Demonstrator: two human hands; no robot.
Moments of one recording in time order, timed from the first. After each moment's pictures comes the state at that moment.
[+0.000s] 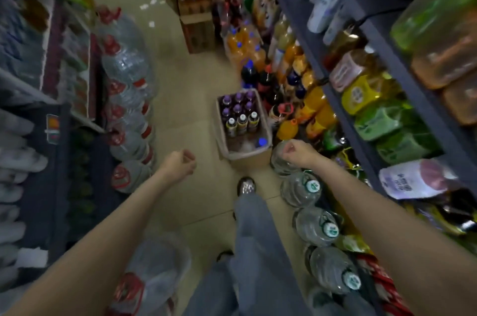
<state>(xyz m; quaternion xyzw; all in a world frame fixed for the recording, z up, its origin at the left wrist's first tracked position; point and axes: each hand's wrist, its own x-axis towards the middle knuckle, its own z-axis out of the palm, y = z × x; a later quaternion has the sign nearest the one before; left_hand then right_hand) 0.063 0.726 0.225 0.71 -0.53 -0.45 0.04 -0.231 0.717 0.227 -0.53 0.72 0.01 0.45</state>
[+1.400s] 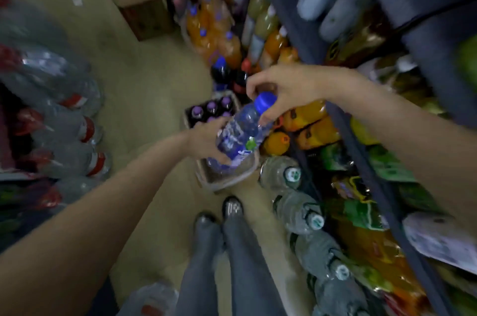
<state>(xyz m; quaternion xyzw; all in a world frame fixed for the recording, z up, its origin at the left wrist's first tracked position) -0.057 0.435 0.153 0.44 -0.72 -0.53 -0.11 -0.259 0.410 0.251 -0.78 0.49 0.09 0.38</state>
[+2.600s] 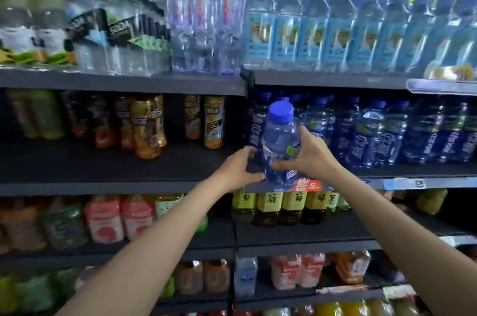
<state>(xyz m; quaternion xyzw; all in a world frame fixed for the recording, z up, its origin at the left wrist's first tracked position) -0.495 1.170 0.565 -0.13 -0.91 -0.40 0.04 -0.490 1.350 0.614 -0.17 0.92 -0.33 -0.12</state>
